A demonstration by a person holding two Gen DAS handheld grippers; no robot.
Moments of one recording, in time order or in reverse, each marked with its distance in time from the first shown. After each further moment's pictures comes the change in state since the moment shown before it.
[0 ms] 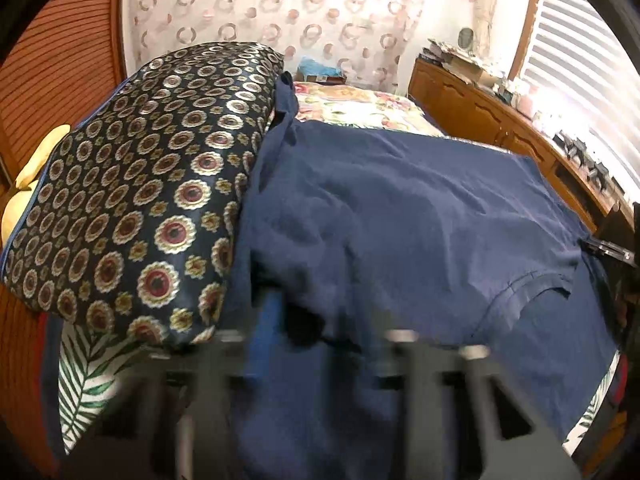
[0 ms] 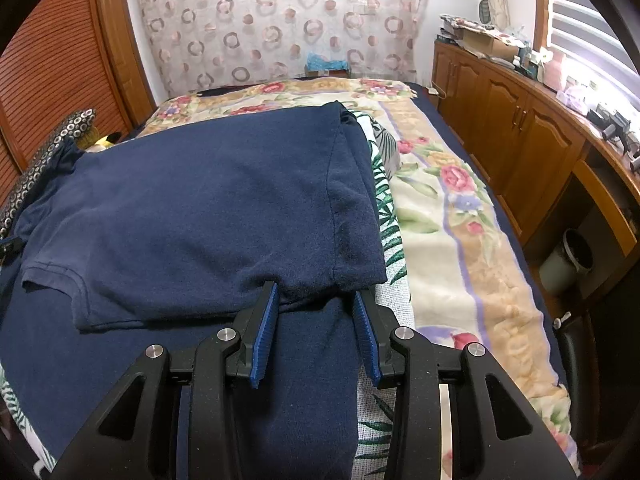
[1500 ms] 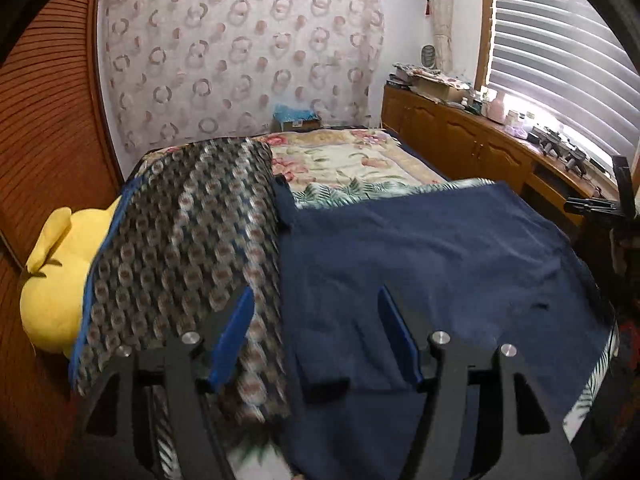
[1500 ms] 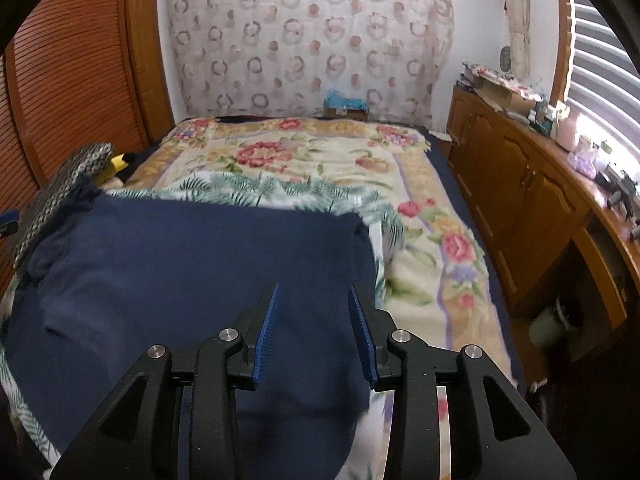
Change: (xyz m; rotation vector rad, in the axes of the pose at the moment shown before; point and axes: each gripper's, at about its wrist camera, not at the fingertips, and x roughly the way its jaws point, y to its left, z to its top) left arm -0.066 0.010 0.036 0.144 -0.149 -0.036; right arm -0.037 0.008 0.064 -0.106 -0.086 0.014
